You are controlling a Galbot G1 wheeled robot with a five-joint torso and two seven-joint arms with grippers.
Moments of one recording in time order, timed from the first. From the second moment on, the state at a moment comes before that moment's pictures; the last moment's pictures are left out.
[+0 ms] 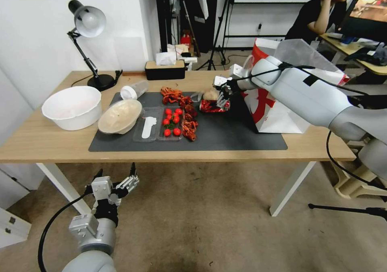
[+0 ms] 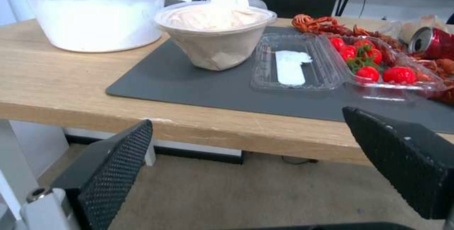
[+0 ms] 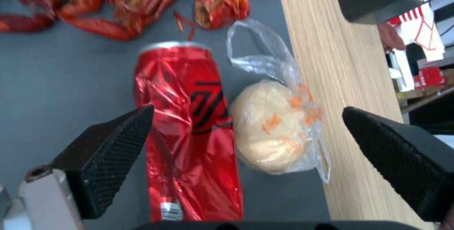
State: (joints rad) left arm 1.76 -1.29 -0.47 -2.28 -0.35 0.08 -0.36; right arm 0.27 1.10 -0.82 0.90 0.32 -0.17 -0.77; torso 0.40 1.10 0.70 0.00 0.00
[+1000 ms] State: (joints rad) left arm 1.75 -1.29 -0.48 -2.27 -0.36 0.08 -0.36; right arm 0.28 1.19 -0.81 0.77 0.26 -0.15 -0.82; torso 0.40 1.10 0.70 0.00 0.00
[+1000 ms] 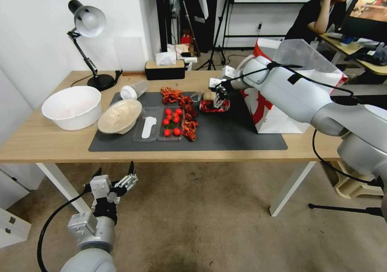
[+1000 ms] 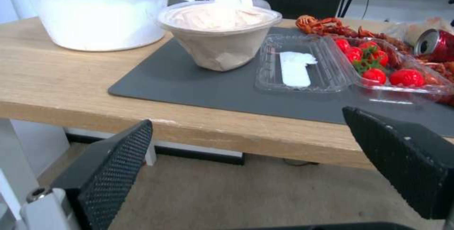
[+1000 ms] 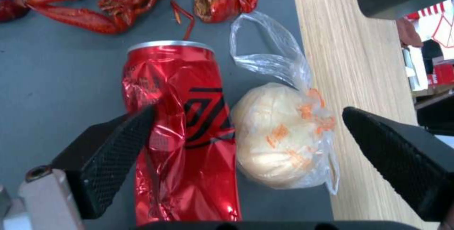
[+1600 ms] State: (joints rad) left arm 1.75 -1.29 -0.47 -2.27 -0.36 0.08 -0.36; right arm 0.26 1.19 -0.79 0.76 0.26 -0.14 -0.83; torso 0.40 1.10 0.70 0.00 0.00
